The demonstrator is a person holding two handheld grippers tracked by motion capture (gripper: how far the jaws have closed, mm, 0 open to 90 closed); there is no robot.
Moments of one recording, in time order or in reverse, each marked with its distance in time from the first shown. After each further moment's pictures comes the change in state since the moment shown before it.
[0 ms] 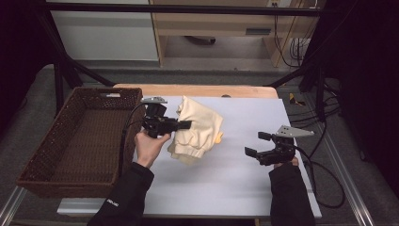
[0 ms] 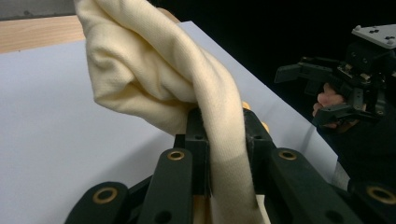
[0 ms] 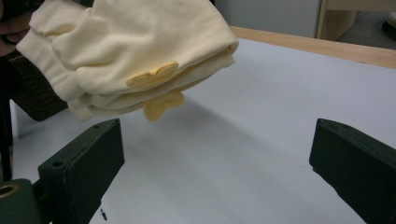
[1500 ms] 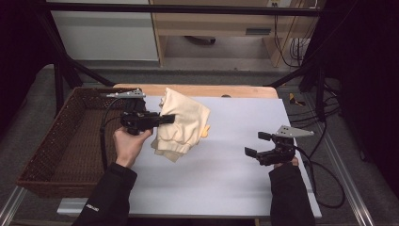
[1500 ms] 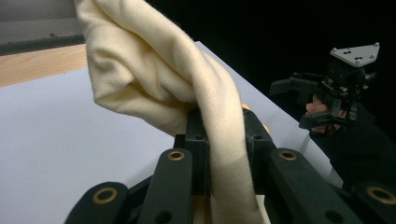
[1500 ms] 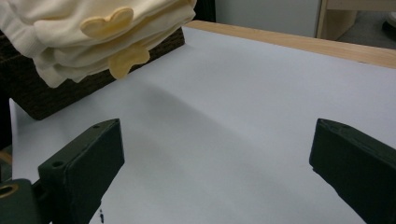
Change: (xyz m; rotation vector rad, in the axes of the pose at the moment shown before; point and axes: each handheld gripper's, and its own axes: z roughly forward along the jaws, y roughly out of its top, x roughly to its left) left arm -0.004 0.010 -0.061 -0.058 0.043 0.026; right arm 0.000 0.000 0.000 0.002 -0.001 -0.002
